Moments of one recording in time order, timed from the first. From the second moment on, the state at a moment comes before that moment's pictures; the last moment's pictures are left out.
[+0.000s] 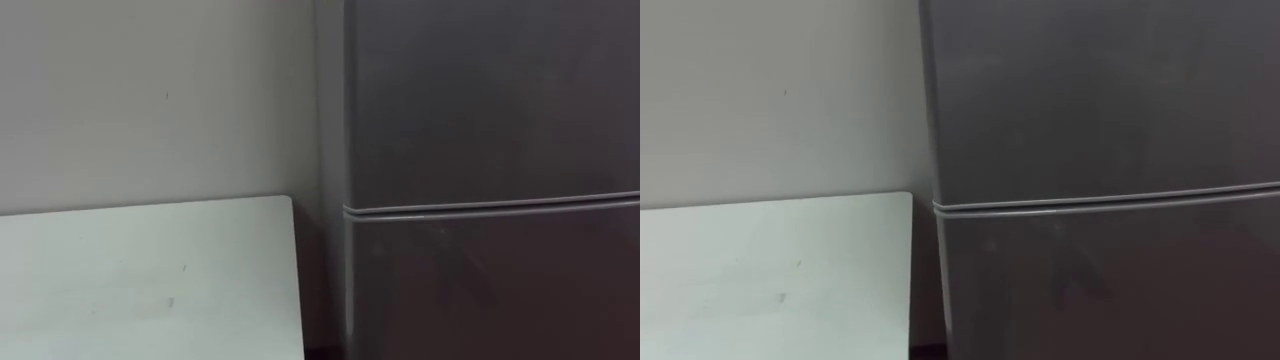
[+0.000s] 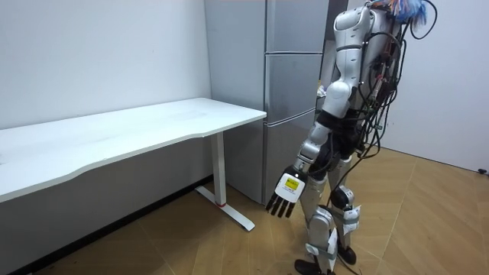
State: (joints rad) left arm 0.25 0.17 0.14 1.08 -0.32 0.04 0.08; right arm 0.29 -0.19 -0.15 0.74 0.30 -0.04 -0.47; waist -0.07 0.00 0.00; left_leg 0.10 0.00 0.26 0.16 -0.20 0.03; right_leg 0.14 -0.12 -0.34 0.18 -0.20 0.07
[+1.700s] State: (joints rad) left arm 0.24 0.16 0.07 1.06 -0.27 0.02 0.08; right arm 0.25 -0.18 0.06 0.97 0.28 0.00 0.05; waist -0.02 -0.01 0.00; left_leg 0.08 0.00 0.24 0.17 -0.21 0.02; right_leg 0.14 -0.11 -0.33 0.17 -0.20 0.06
